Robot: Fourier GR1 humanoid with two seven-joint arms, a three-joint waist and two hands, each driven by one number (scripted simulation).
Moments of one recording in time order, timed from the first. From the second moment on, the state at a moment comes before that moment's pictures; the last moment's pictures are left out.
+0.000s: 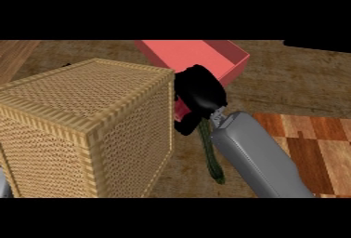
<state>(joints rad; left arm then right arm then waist) -0.20 0.37 0.10 -1.57 -0.01 -0.31 -0.11 -0.74 -0.07 0.42 -1.31 1.06 0.25 0.17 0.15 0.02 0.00</state>
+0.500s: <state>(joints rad) -0.17 0.37 0.13 -1.57 0.02 -0.34 -0.16 -1.02 -0.06 0.45 -1.26 0.94 0.03 0.58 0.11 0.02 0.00</state>
